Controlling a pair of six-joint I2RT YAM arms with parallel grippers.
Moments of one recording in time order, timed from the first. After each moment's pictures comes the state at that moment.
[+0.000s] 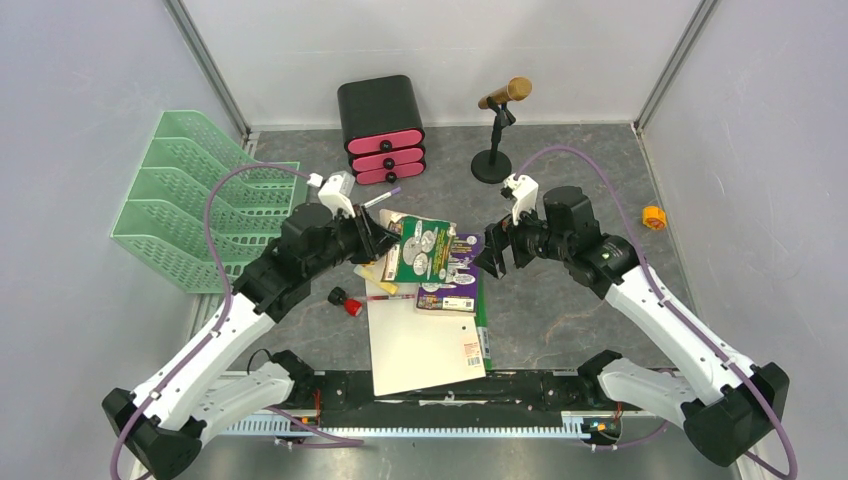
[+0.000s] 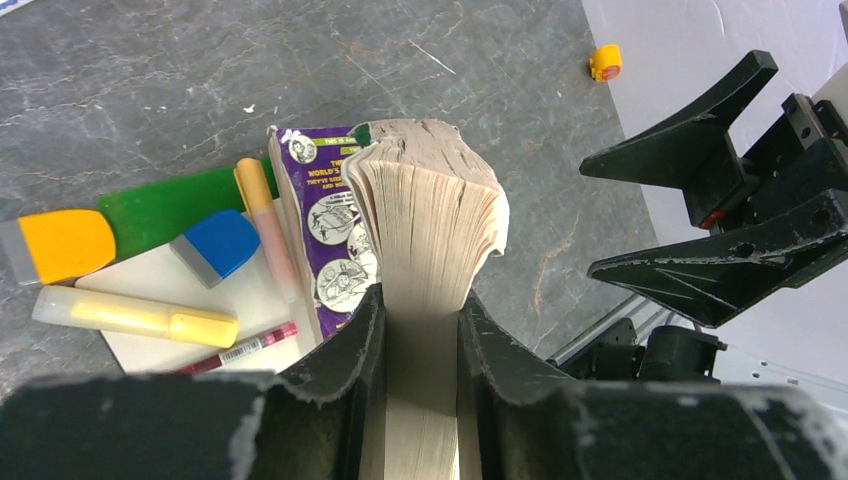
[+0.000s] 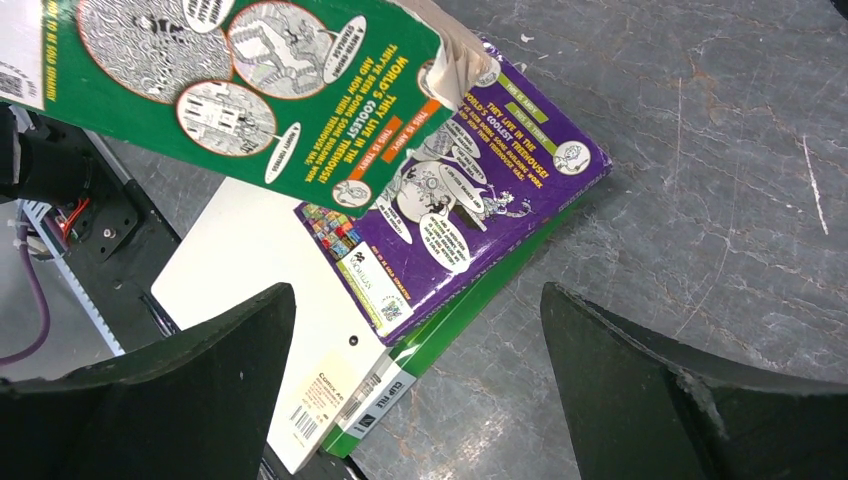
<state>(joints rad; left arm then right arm) -0.62 0.88 0.93 -0.43 0.06 -0.64 0.53 1.04 0.95 -0.49 -0.36 0.07</state>
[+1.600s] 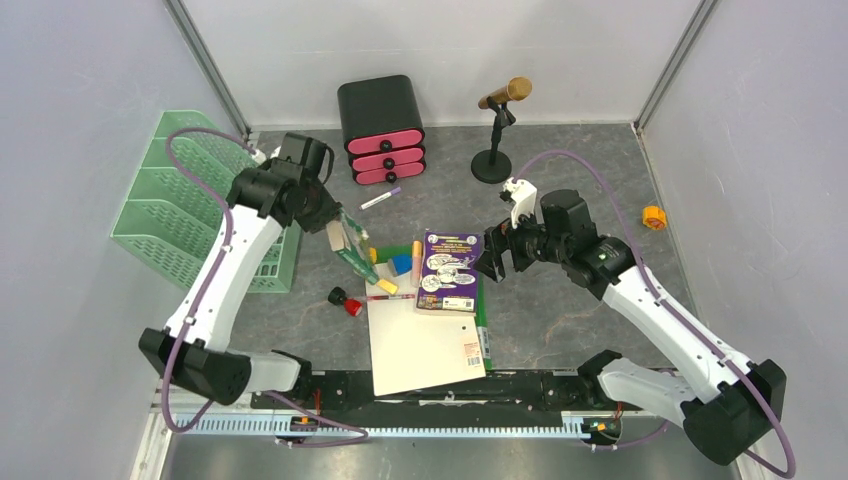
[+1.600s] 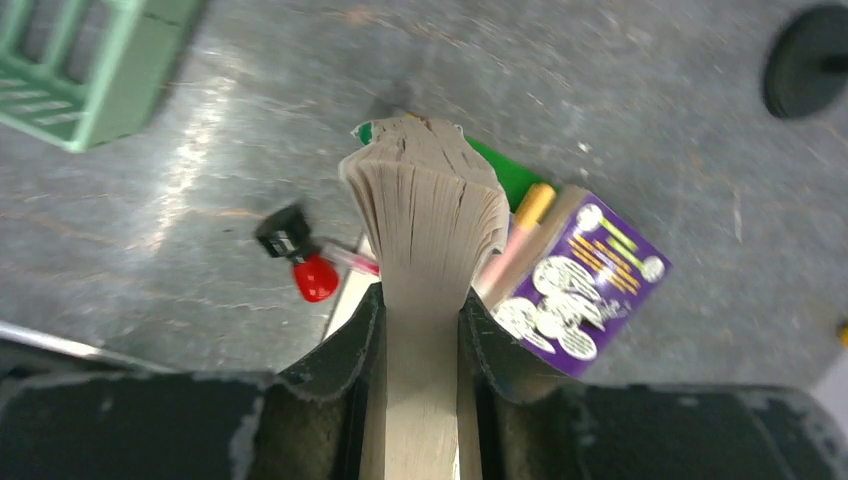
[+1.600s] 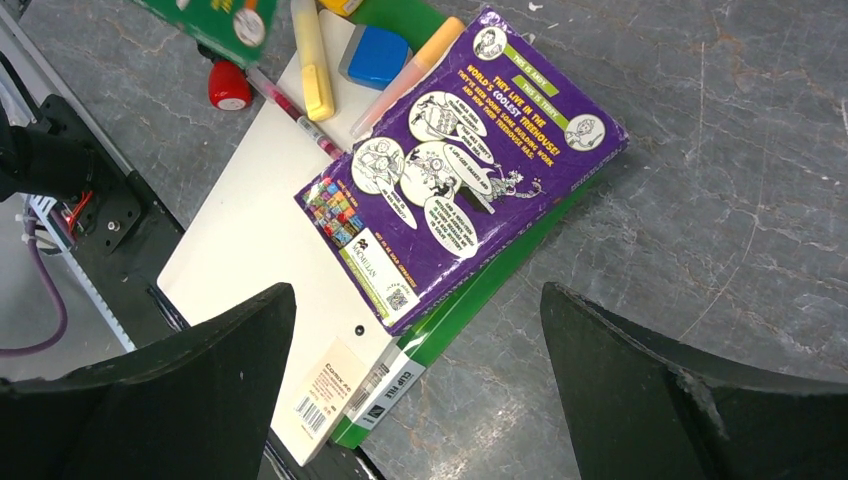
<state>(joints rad) -0.33 1.29 1.46 -1.15 -0.17 -0.88 0.53 1.04 0.92 -0.49 -0.36 0.10</state>
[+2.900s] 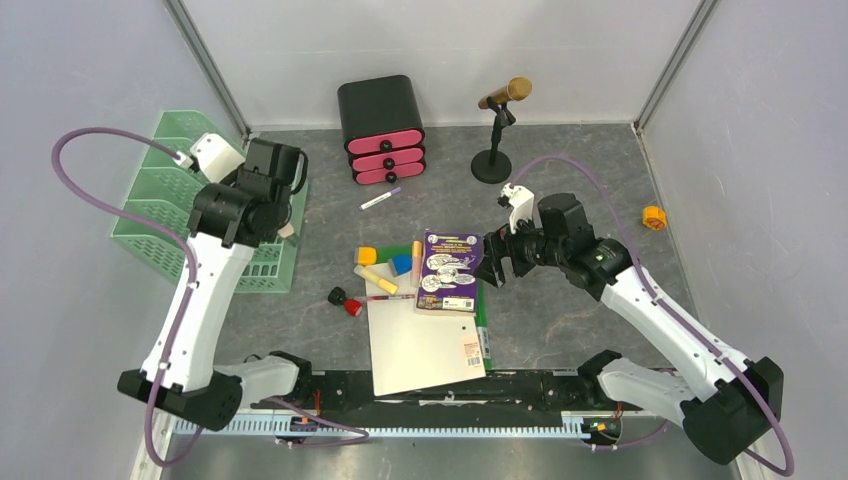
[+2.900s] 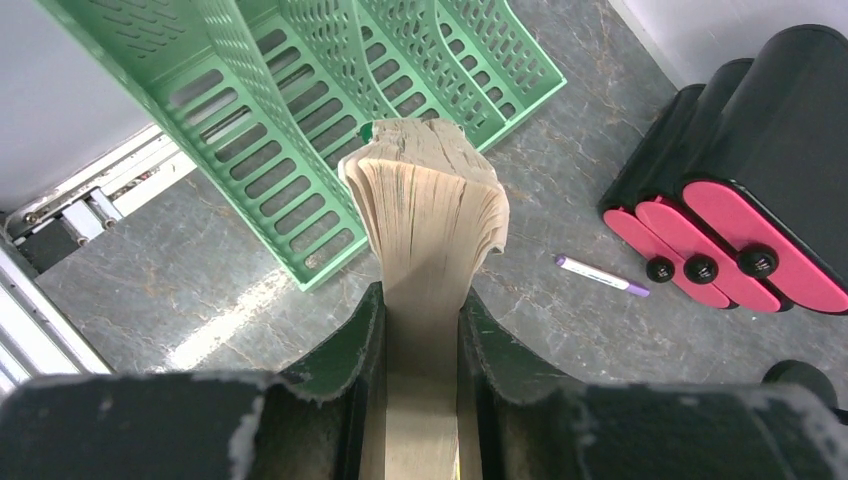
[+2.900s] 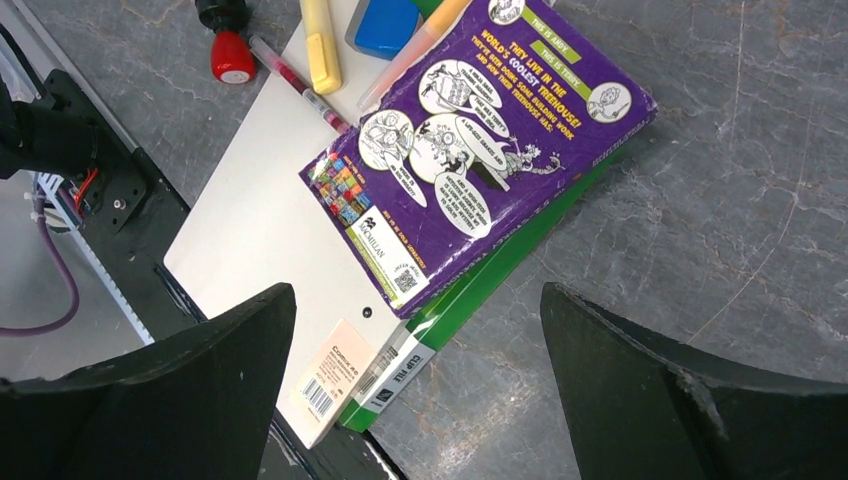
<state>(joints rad) -0.33 1.23 1.64 -1.31 -0.84 -1.04 0.53 1.05 0.90 -0.50 -0.39 0.11</state>
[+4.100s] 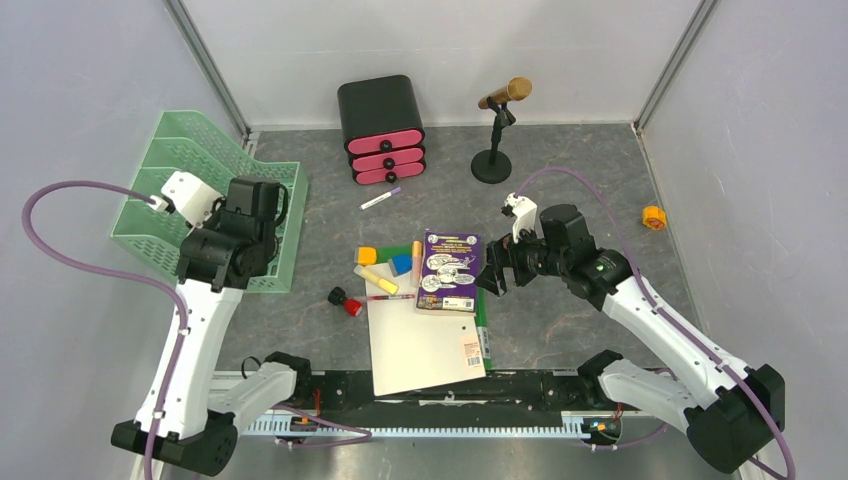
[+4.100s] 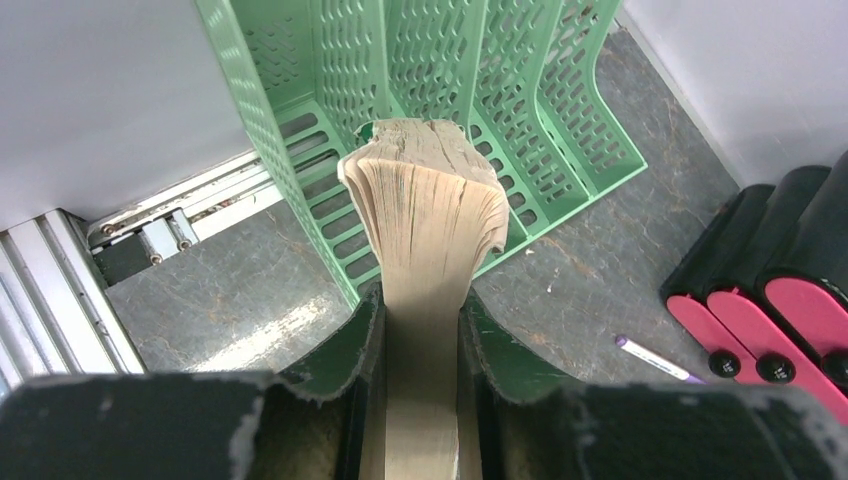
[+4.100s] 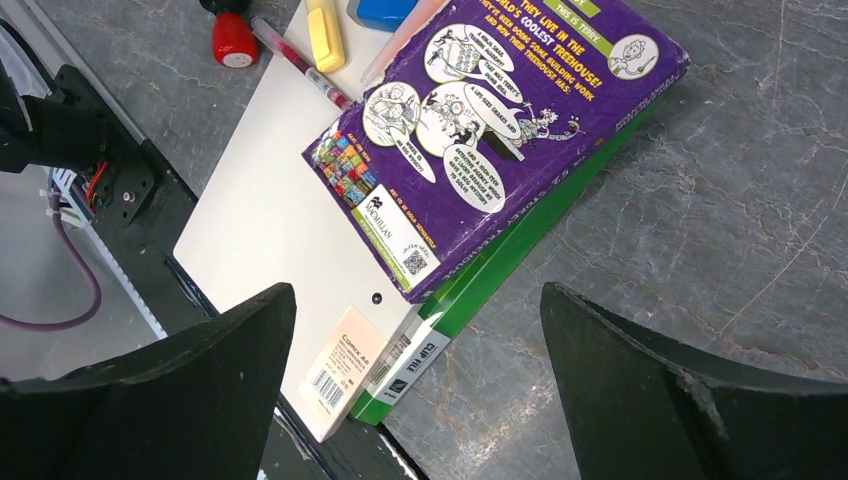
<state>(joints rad) -0.24 0.99 1.35 -1.19 -0.97 -1.00 0.53 1.00 0.80 -0.46 -0.41 0.16</state>
